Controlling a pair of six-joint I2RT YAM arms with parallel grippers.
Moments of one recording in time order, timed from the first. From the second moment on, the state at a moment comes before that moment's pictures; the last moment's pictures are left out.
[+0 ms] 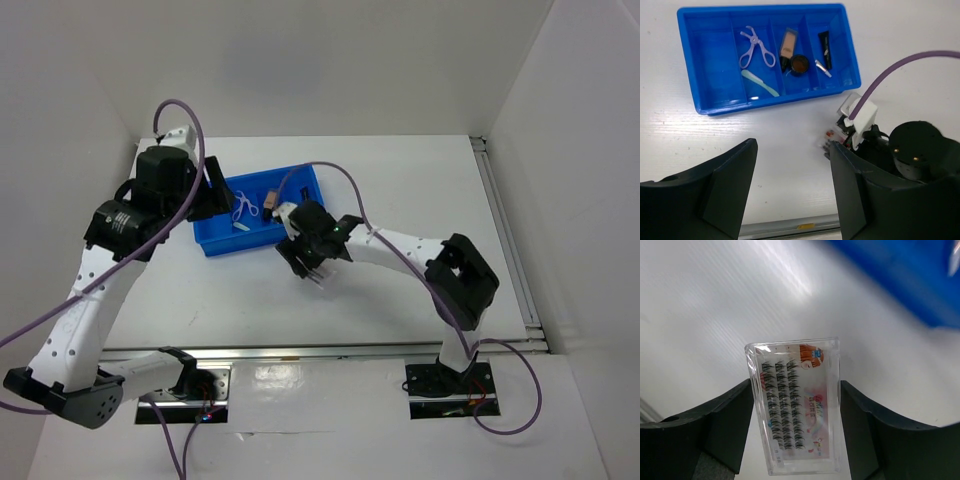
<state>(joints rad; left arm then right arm) -0.37 1.15 1.53 -0.97 -0.18 -0.48 0.87 1.81 1.27 -0.44 -0.01 0.01</state>
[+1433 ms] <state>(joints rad) -0.37 1.09 1.76 -1.06 -0.19 -0.49 0.87 2.69 2.37 0.16 -0.11 0.54</state>
